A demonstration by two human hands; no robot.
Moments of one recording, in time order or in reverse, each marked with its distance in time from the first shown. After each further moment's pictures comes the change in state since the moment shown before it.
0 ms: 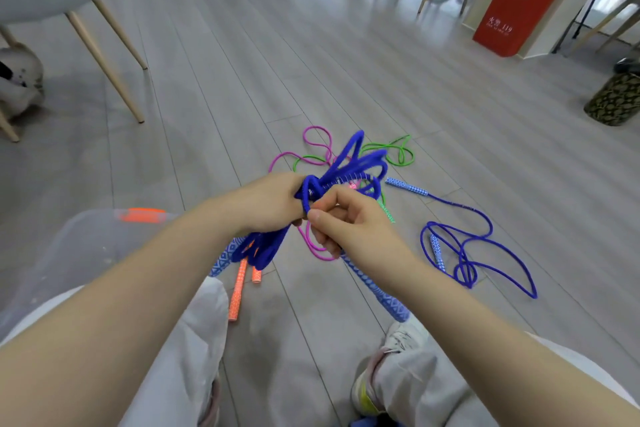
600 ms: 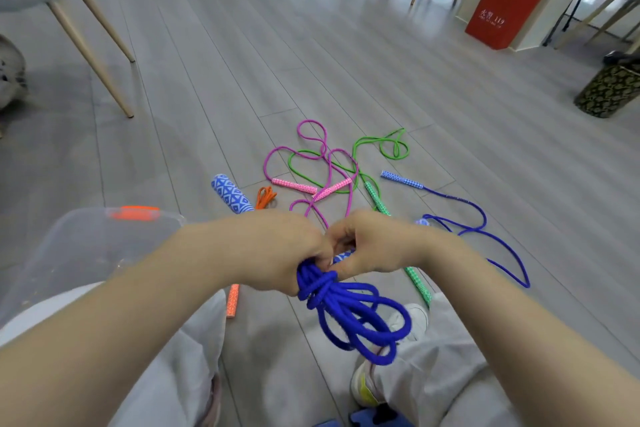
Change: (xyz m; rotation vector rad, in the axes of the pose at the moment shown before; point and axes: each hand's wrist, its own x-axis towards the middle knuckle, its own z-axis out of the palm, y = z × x) left_hand -0.037 0.015 0.014 0.673 -0.352 0.345; right_hand 0.016 0.011 -0.038 -0.775 -0.565 0.104
